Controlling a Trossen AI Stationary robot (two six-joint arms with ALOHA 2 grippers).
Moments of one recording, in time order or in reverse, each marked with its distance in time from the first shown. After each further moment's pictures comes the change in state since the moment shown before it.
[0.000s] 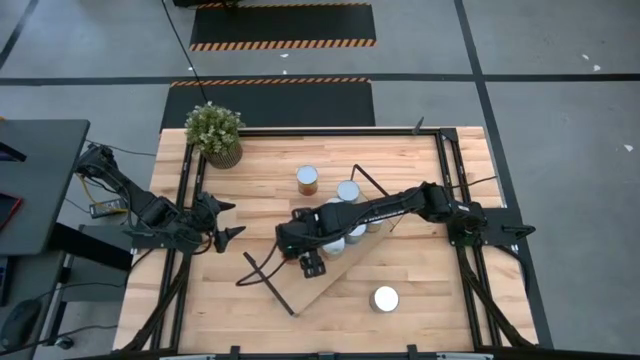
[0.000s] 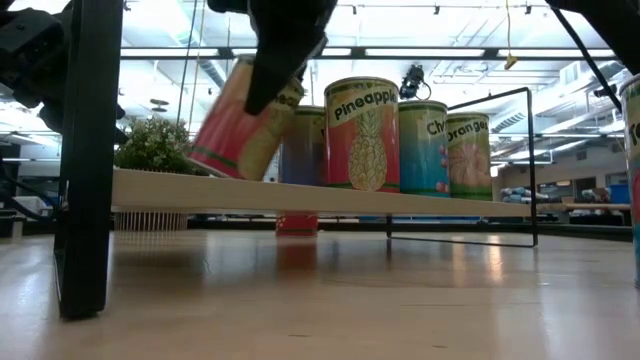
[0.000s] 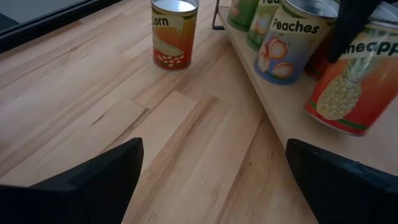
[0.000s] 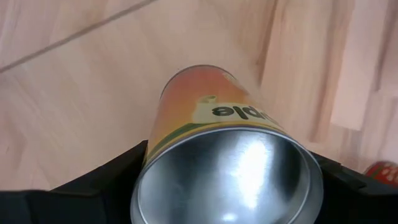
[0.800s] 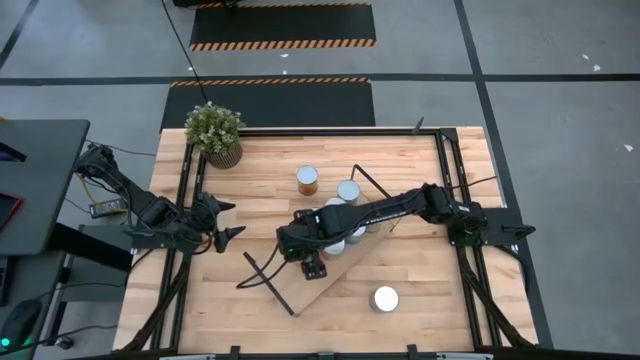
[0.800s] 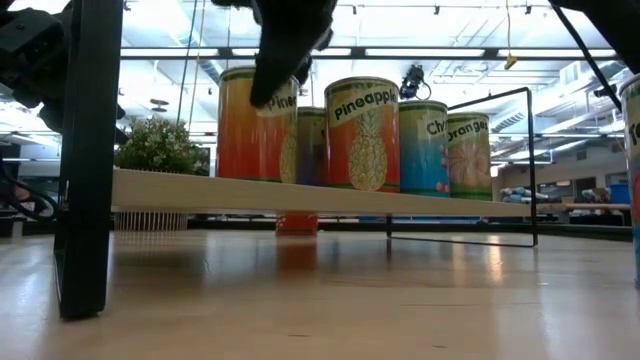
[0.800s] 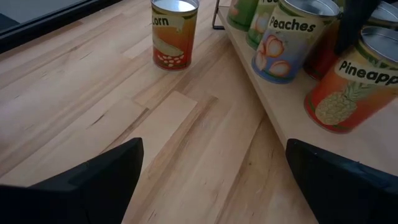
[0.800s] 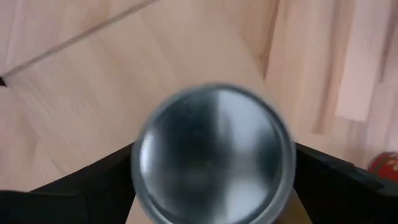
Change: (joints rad) left arm 0.000 0.000 0.000 0.000 0.000 0.000; right arm 0.017 0.000 0.020 -0.030 0.001 0.041
